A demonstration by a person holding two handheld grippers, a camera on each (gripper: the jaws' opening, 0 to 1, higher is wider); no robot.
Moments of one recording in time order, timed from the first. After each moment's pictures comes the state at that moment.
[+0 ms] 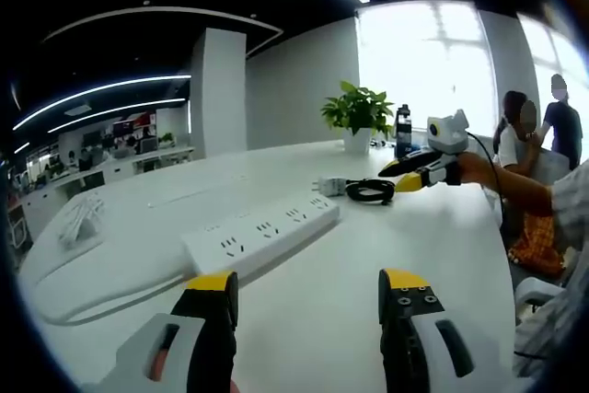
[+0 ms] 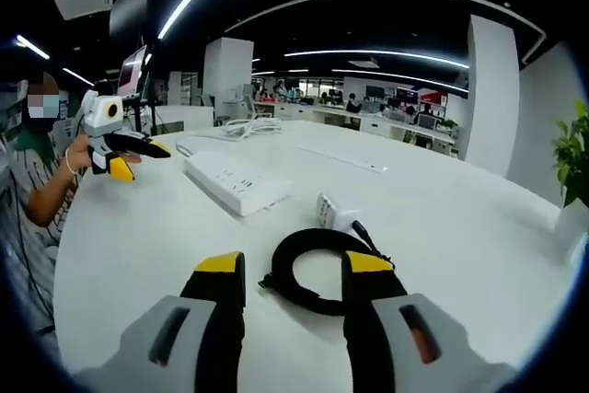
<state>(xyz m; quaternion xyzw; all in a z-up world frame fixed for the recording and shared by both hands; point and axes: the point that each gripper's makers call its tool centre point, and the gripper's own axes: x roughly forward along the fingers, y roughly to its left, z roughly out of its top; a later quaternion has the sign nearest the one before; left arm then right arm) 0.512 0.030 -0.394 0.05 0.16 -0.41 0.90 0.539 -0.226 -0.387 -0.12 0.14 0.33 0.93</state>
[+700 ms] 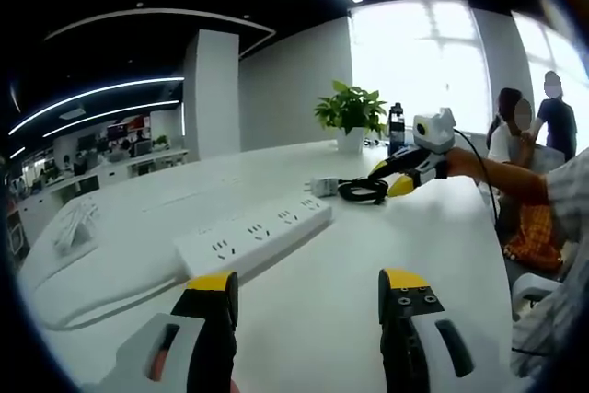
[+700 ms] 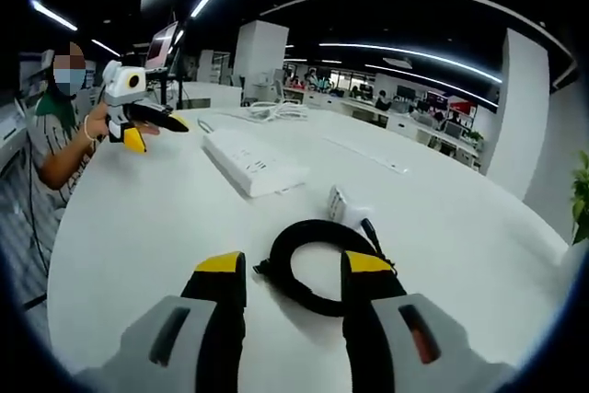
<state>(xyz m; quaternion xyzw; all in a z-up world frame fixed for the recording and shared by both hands) 0.505 0.024 -0.393 0.05 0.15 -0.43 0.89 0.539 -0.226 -0.397 -0.17 0.15 0.39 0.89</state>
